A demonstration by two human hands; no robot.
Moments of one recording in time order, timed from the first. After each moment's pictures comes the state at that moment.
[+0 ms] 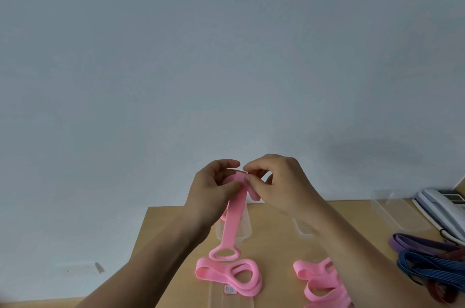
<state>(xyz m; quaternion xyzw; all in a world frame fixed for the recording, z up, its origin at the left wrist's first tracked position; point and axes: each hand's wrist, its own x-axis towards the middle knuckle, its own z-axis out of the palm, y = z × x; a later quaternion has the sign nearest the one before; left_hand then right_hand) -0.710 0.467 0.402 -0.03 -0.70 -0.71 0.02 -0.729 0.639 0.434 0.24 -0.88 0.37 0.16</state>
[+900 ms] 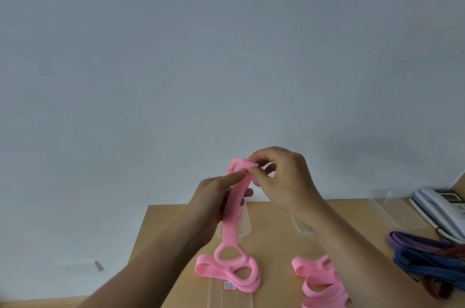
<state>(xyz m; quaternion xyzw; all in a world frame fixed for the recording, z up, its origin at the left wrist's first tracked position) -0.700 0.471 0.405 0.07 -0.63 -0.76 -0.13 -0.717 0.635 0.441 0.20 -0.85 0.43 0.21</state>
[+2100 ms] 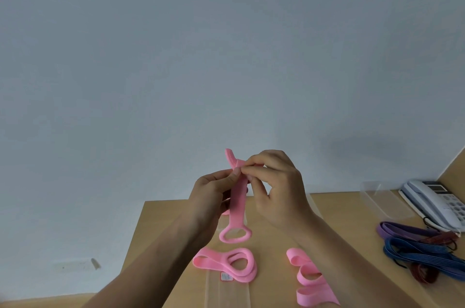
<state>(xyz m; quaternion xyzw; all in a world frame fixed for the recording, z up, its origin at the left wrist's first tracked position) -0.685 0.477 0.396 0.00 -0.61 -0.79 -0.07 -0.691 0.635 0.418 0.29 -0.83 0.29 0.38</state>
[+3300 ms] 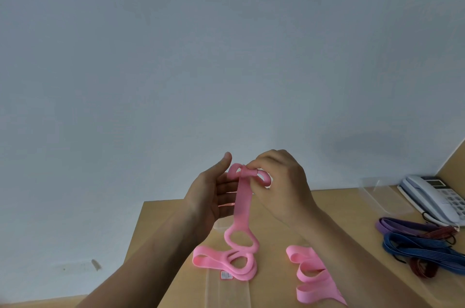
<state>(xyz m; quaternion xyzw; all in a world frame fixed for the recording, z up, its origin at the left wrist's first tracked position) -0.686 0.476 0.411 0.10 -0.59 -0.79 -0.16 -0.696 0.647 0.416 0.24 -0.87 0.28 0.33</state>
